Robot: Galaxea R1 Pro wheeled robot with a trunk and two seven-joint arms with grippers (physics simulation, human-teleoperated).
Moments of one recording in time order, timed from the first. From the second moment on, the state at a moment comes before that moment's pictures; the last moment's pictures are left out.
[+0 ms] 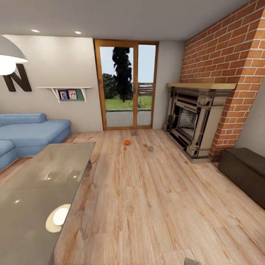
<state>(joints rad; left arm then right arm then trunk) -0.08 -0.08 -0.01 -0.54 -0.01 0.26 0.05 -0.32 0.03 -0.11 -0.35 -0.18 0.20 -0.05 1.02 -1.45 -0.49</state>
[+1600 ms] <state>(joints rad) -0.08 -0.02 0.02 -0.48 0.00 0.08 0.06 -0.31 0.00 -0.28 -0.36 -0.20 0.06 -0.06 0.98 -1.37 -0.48</state>
